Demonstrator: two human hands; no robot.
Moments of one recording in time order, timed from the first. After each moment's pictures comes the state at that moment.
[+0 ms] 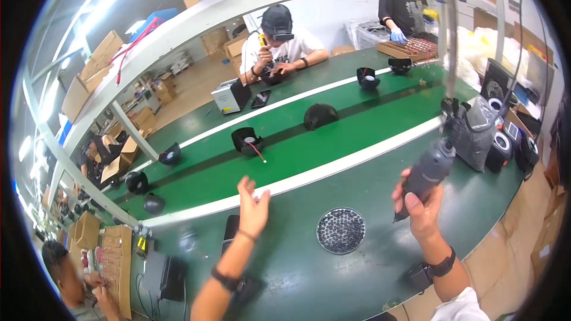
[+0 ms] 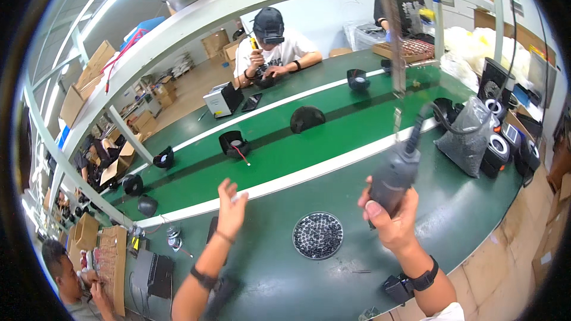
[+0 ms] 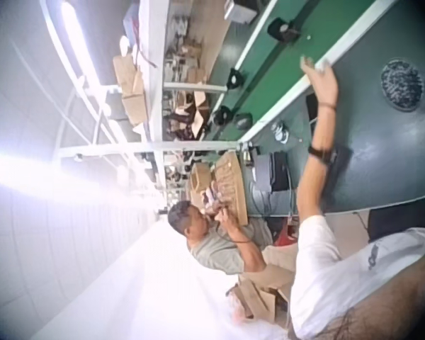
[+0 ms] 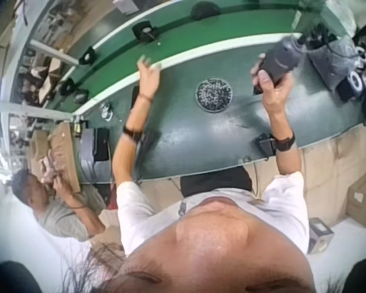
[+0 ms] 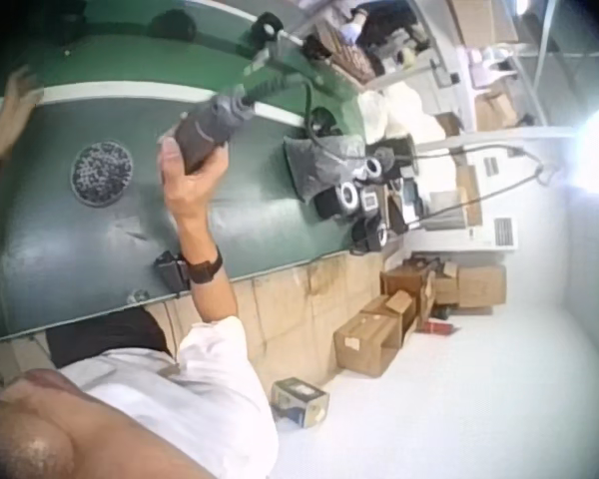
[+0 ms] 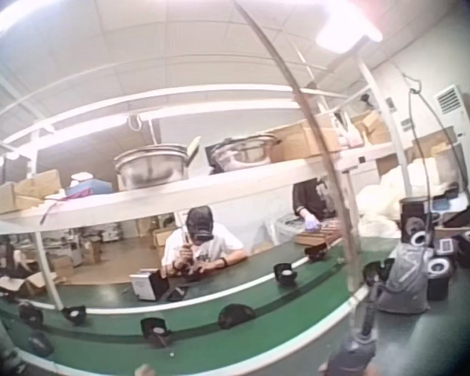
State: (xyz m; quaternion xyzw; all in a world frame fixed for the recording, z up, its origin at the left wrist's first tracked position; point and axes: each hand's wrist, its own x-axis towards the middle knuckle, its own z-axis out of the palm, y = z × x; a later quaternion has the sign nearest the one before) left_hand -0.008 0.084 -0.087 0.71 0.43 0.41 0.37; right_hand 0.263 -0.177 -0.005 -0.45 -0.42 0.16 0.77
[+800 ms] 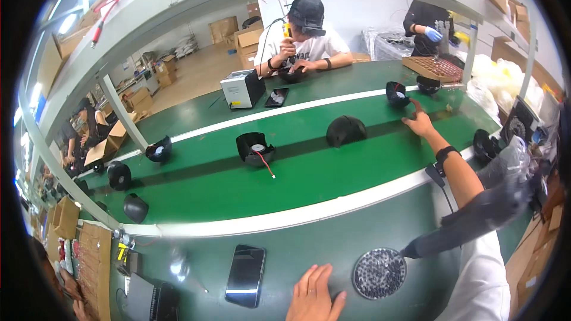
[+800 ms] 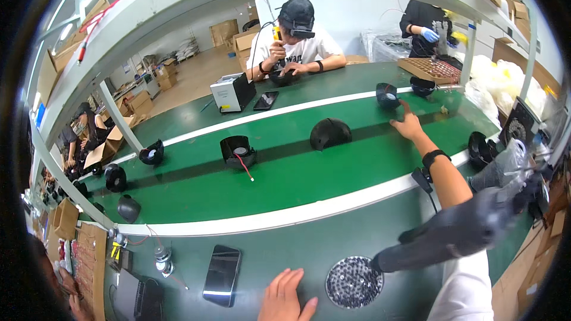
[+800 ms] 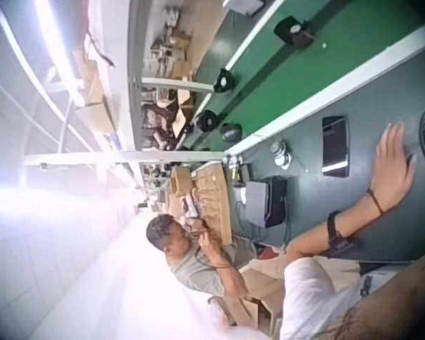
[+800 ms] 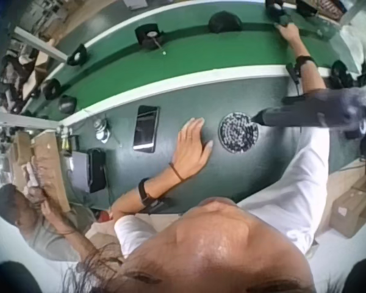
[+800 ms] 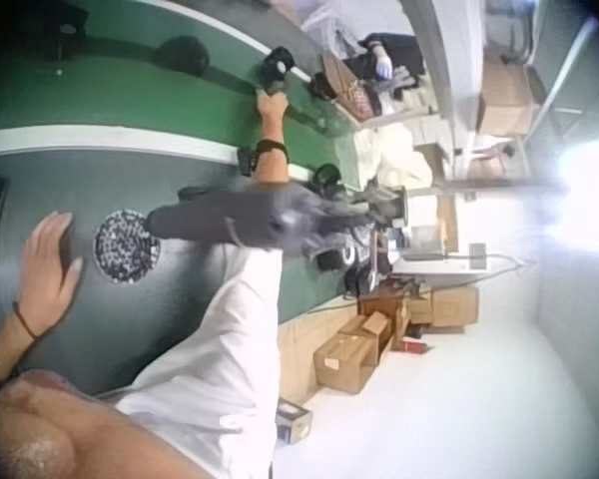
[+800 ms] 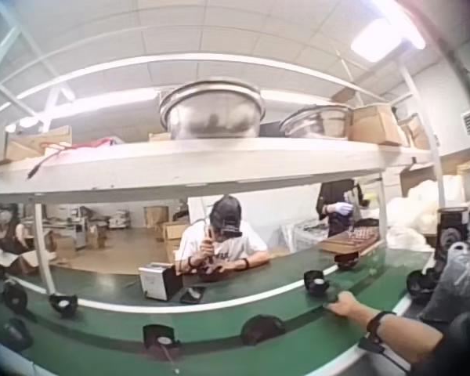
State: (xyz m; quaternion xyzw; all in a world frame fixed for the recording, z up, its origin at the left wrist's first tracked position) left_hand -0.029 -0.060 -0.063 0.88 0.37 0.21 0.23; right_hand 0.551 0.167 -0.094 -0.80 -0.48 -0.05 0.36
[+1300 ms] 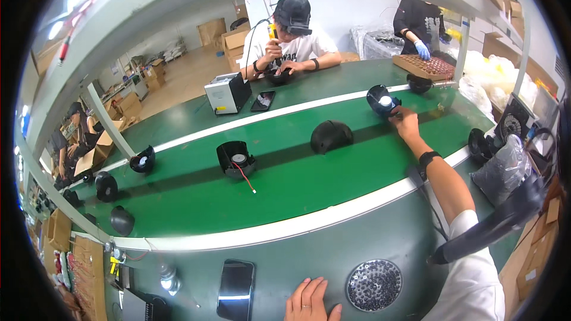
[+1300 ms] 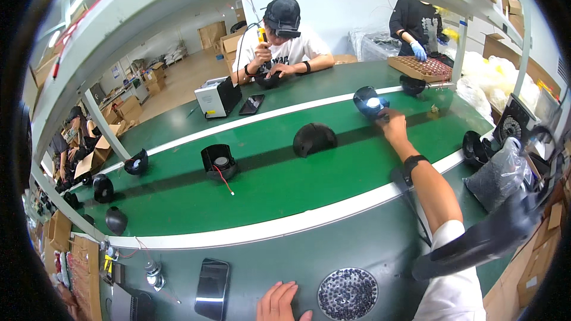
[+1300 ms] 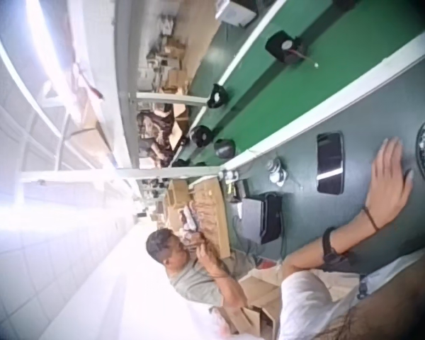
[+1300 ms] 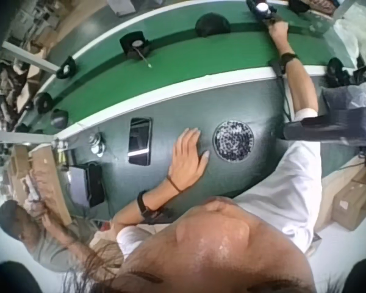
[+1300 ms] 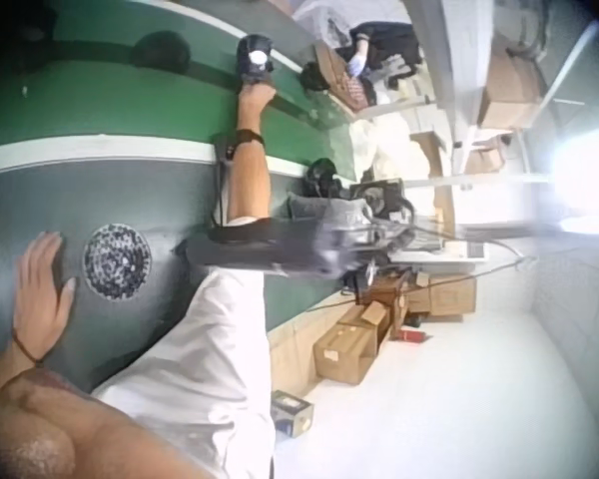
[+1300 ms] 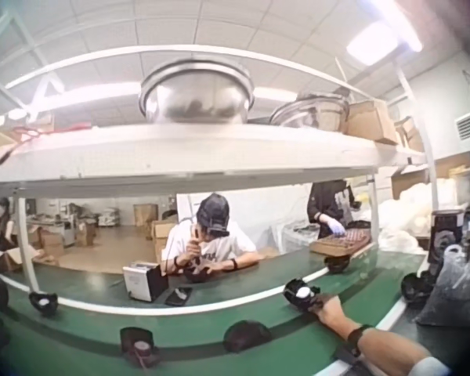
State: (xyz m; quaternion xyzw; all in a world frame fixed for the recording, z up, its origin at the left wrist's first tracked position) left_hand -0.022 -0.059 -0.064 0.88 0.37 0.19 0.22; right_hand 0.523 0.182 -0.101 -0.72 -0.49 -0.14 0.47
